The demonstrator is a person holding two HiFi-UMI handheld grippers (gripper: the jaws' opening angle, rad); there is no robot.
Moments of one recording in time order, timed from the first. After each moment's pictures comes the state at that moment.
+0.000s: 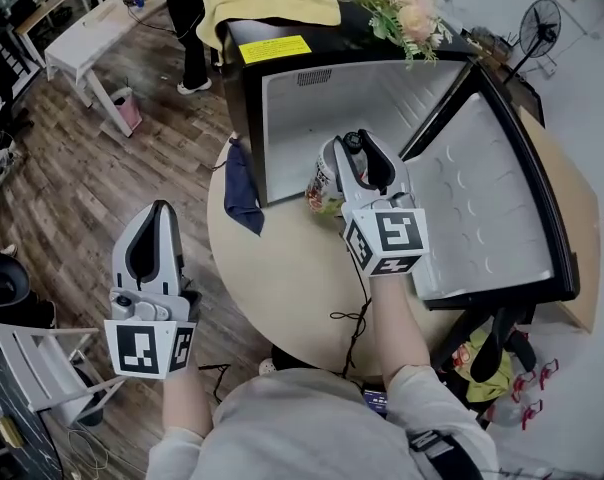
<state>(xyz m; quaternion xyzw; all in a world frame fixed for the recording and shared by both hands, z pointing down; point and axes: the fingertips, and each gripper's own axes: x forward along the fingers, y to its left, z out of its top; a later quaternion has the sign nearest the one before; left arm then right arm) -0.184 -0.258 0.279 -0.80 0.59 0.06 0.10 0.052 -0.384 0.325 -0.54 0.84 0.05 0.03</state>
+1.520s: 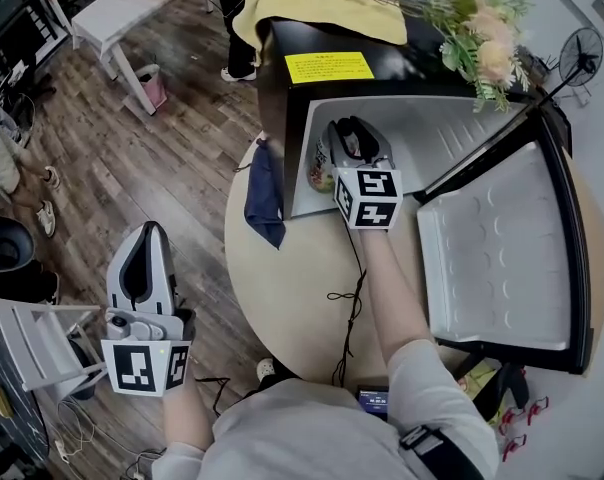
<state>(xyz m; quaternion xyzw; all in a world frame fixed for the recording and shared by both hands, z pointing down) -0.236 -0.277 0.310 -0.75 0.65 0.03 0.07 -0.010 -0.531 0.427 -0.51 0.86 0.00 -0.04</state>
